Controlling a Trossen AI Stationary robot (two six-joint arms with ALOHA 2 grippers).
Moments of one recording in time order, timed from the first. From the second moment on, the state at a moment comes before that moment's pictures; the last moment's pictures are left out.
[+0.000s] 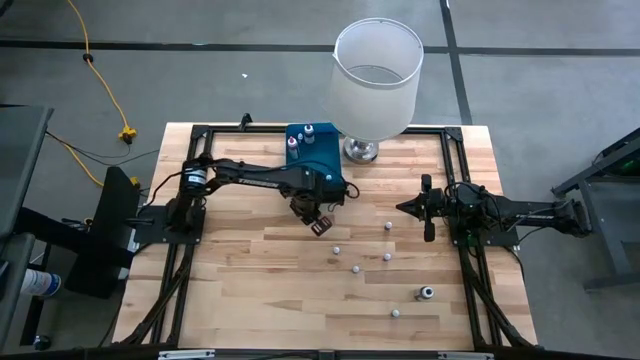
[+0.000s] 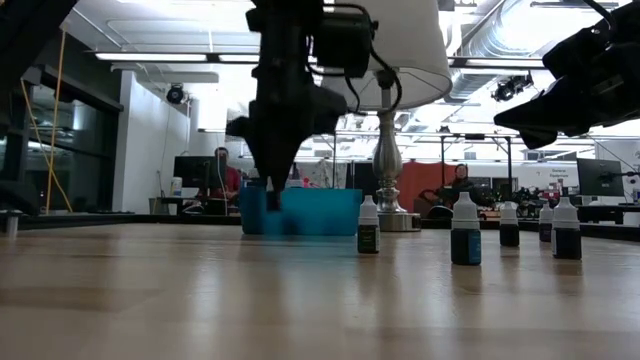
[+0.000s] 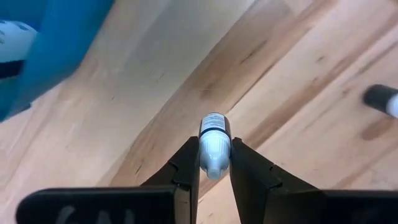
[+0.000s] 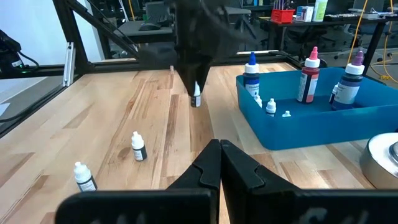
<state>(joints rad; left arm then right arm) 0.05 2.03 1.69 -1.16 0.02 -0.65 -0.12 0.18 0.01 0.03 -0.06 0.04</state>
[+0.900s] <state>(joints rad) 0.12 1.86 1.69 -1.14 -0.03 -0.63 -0.12 0.18 0.01 0.03 -0.06 0.04</state>
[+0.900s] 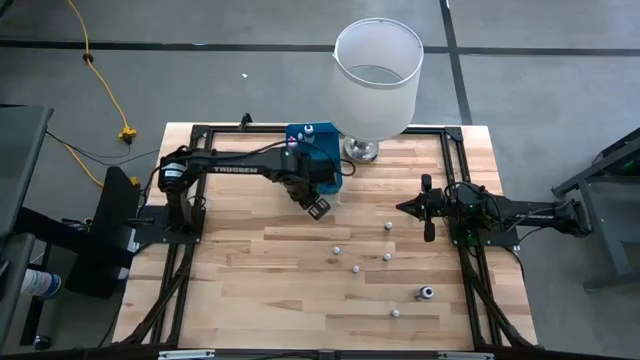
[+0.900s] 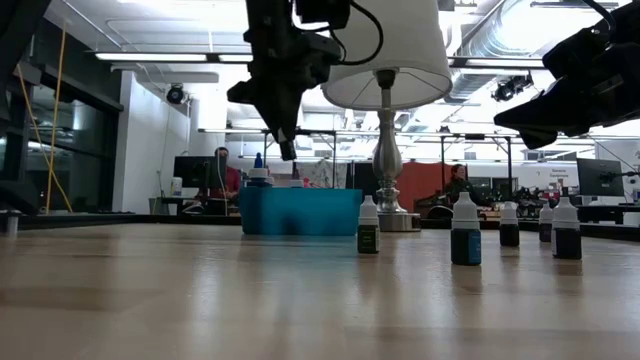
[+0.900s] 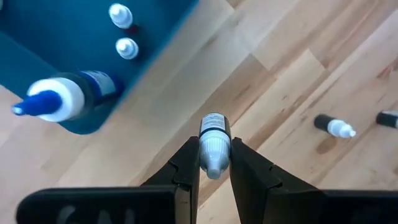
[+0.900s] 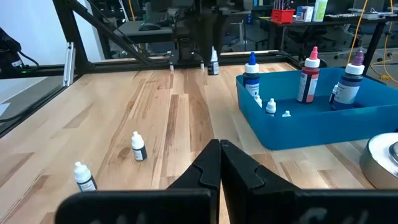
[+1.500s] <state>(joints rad) 0.27 1.84 1.69 -1.22 -0.23 -0.52 -0.12 0.18 0.01 0.03 -0.06 0.04</state>
